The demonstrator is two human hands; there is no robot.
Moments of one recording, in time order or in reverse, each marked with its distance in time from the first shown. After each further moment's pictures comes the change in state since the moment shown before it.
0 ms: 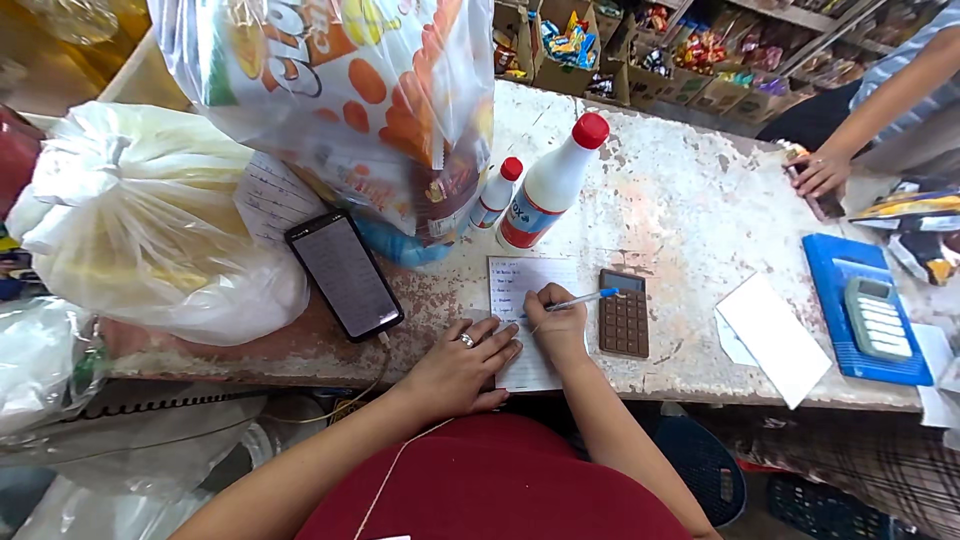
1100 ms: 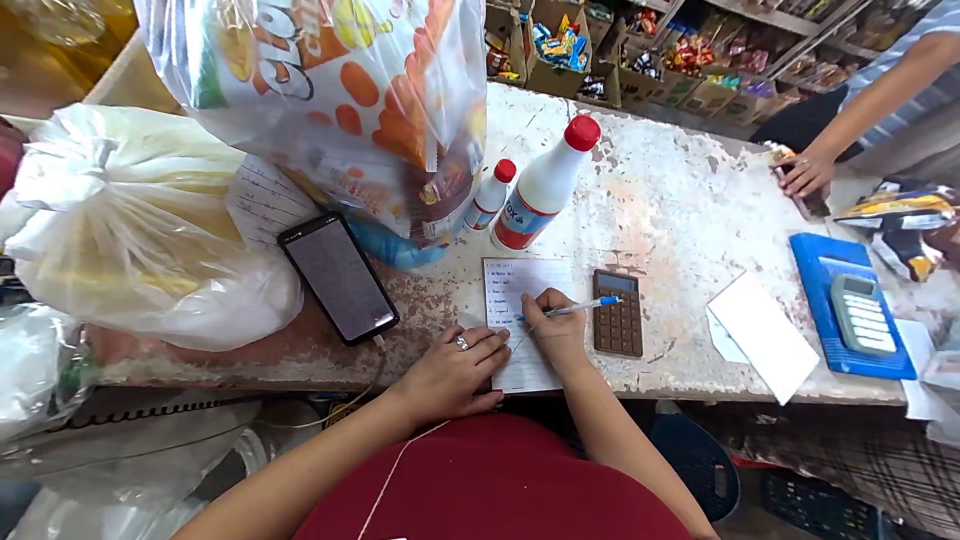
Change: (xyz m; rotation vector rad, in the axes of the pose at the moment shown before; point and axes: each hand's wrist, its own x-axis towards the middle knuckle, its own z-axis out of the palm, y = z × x) left_hand -0.005 -0.003 0.005 -0.042 0.156 0.061; right_hand -0.004 0.011 -0.006 -0.012 -0.010 -0.030
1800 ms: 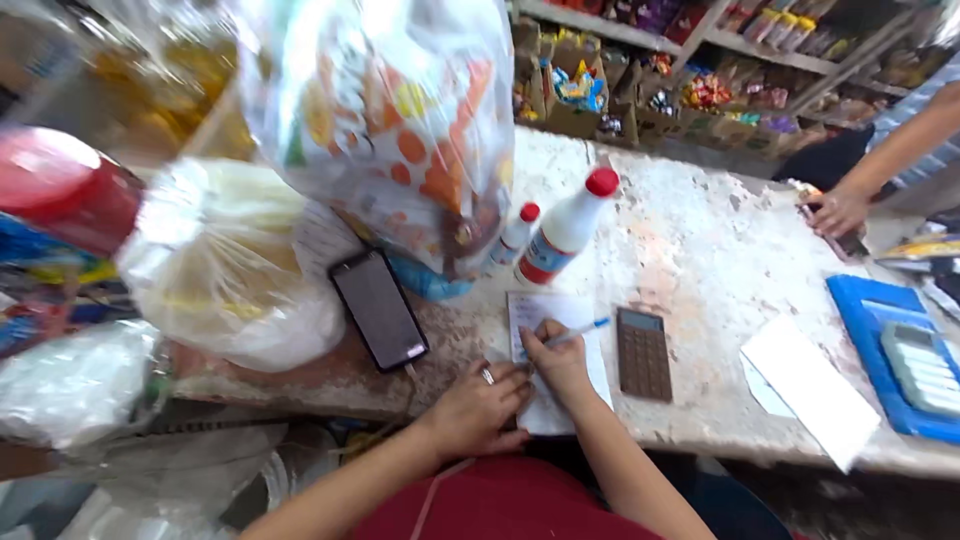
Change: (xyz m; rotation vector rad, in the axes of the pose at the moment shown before) left_hand -0.002 0.002 -0.002 -0.021 0.054 0.007; right_hand 0.006 -0.021 0.023 0.058 -0.116 0.028
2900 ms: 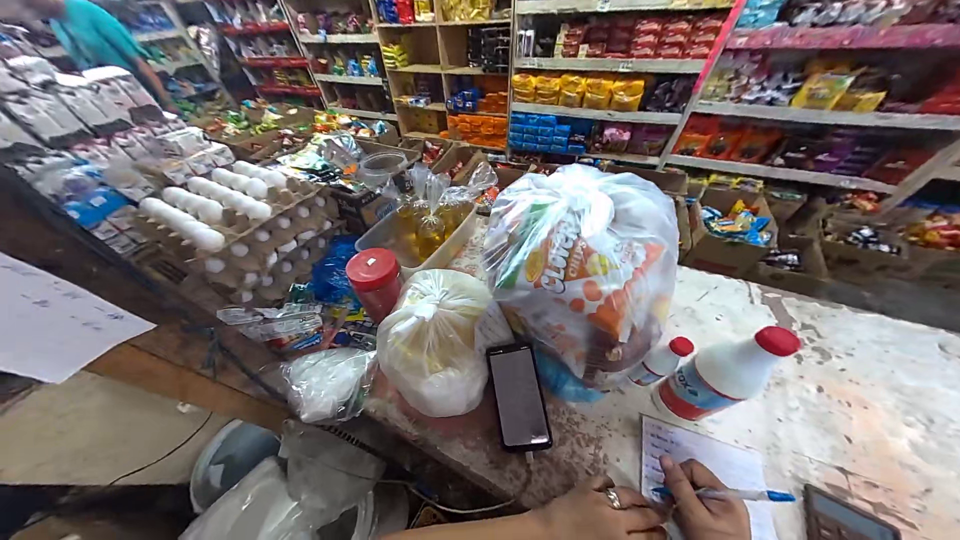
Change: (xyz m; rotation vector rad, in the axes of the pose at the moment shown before) left_hand 0.001 -0.001 -0.004 -0.060 -0.011 0.022; right_hand -0.002 0.007 0.006 0.119 0.005 -0.118
